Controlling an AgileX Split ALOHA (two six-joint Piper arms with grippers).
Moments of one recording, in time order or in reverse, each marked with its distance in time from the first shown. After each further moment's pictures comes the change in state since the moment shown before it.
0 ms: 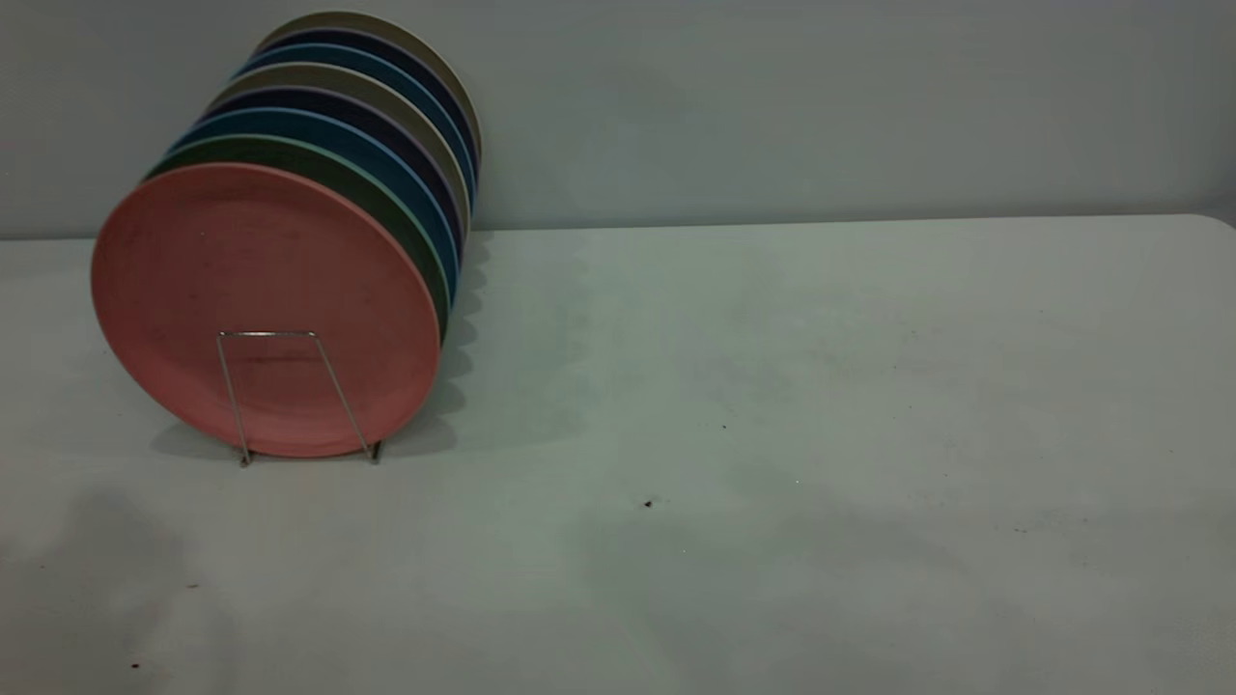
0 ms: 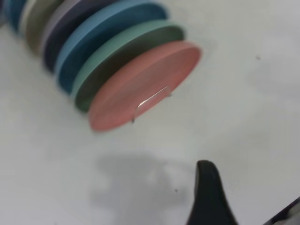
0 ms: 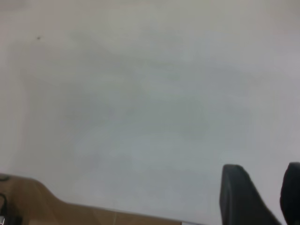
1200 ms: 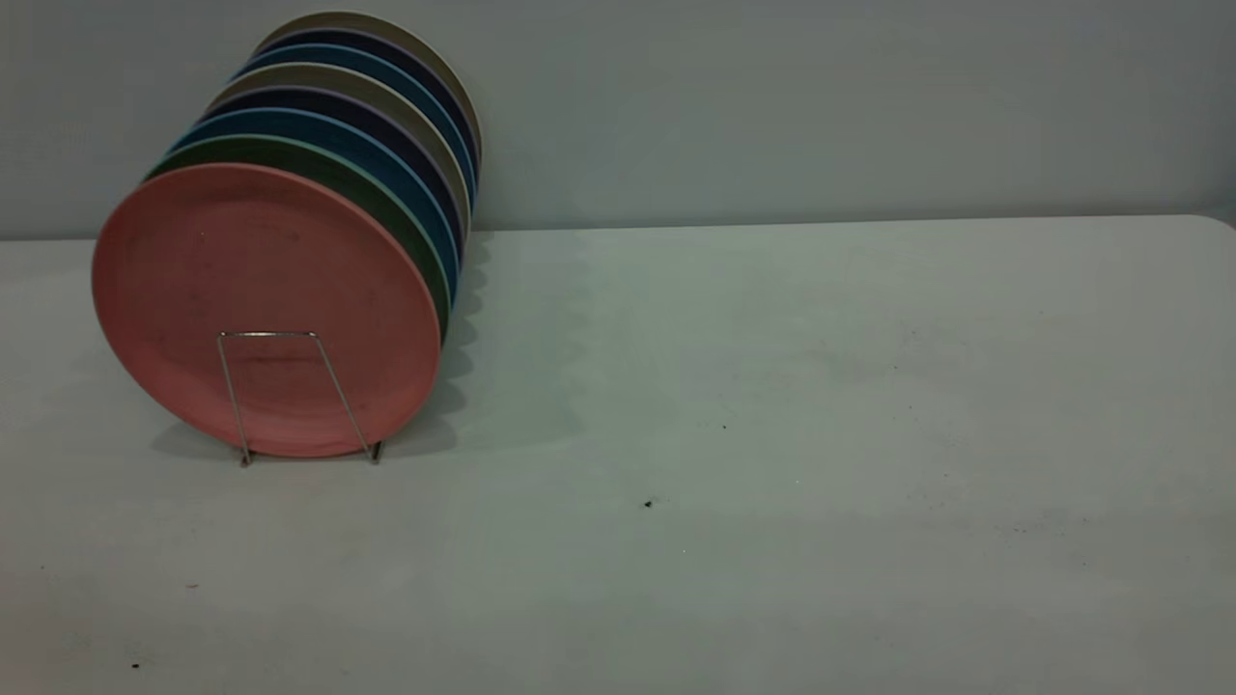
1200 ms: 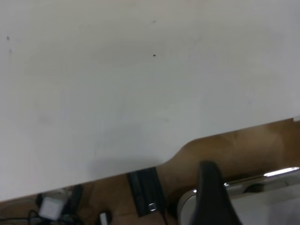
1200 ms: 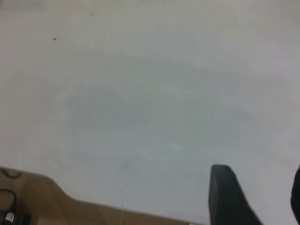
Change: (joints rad) left arm 0.000 -0.883 0.857 0.169 -0.036 -0.391; right arm 0.050 -0.007 0.001 -0.003 0.000 0.027
